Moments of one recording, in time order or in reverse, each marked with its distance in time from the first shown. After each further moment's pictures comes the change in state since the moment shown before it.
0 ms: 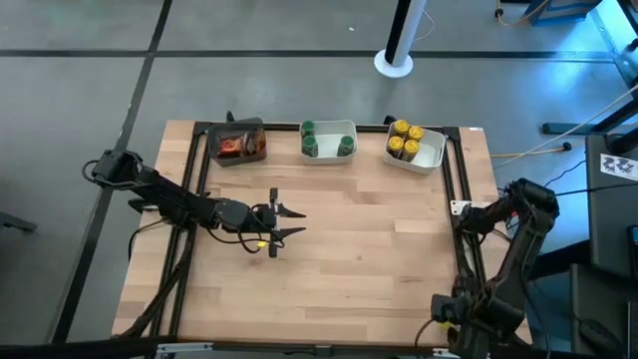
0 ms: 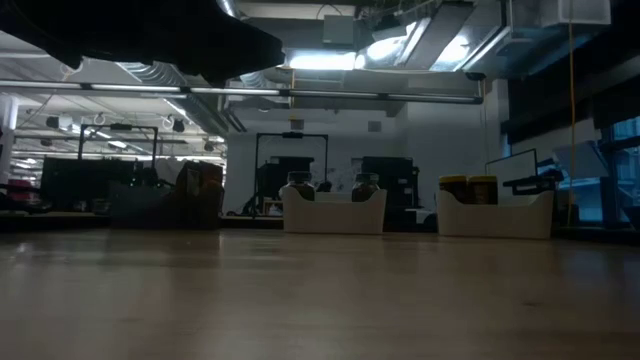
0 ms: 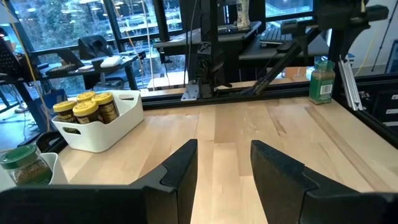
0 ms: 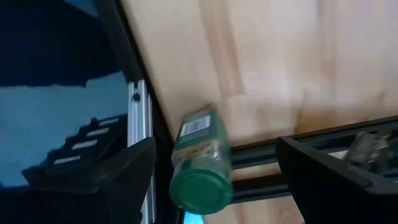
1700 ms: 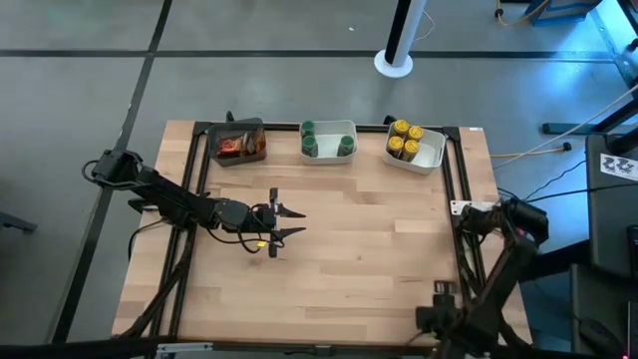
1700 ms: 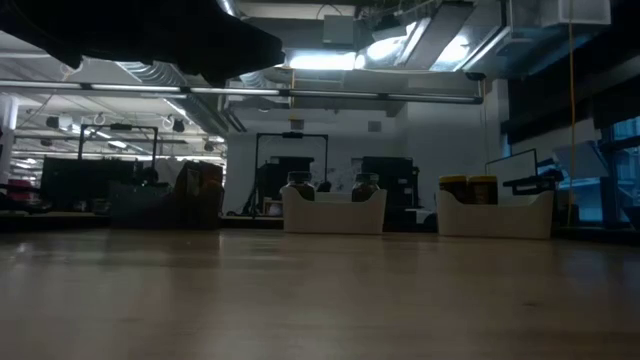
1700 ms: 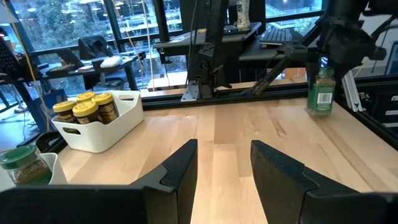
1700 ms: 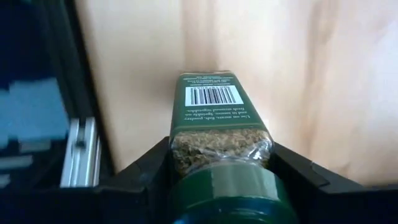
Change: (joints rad) left arm 0.000 0.000 0.000 0.003 0.000 -0.002; right arm -0.005 0.199 0.000 0.027 0.087 -0.232
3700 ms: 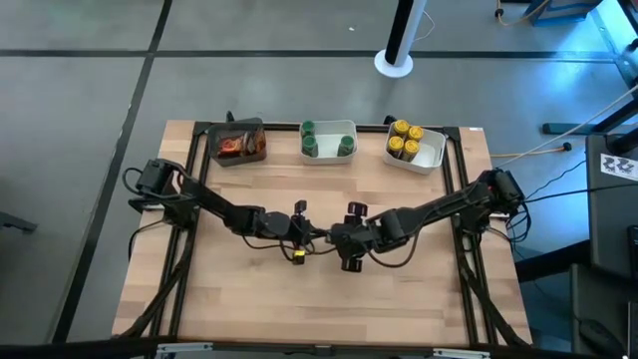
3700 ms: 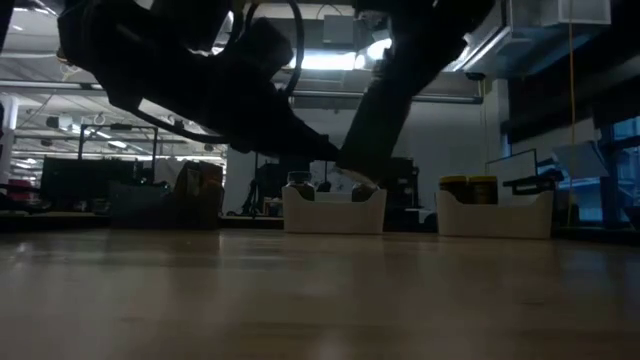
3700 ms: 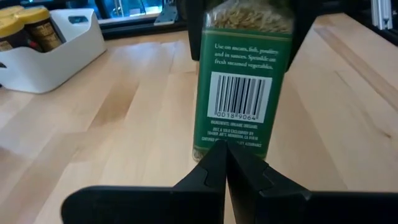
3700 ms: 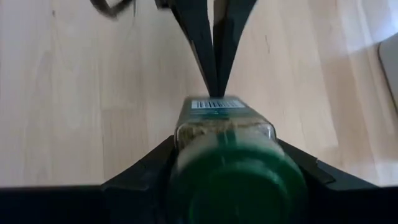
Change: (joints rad) left arm 0.063 0.412 0.219 -0.091 0.108 -0.065; right arm -0.784 -0.078 -0.001 0.471 0.376 -0.847
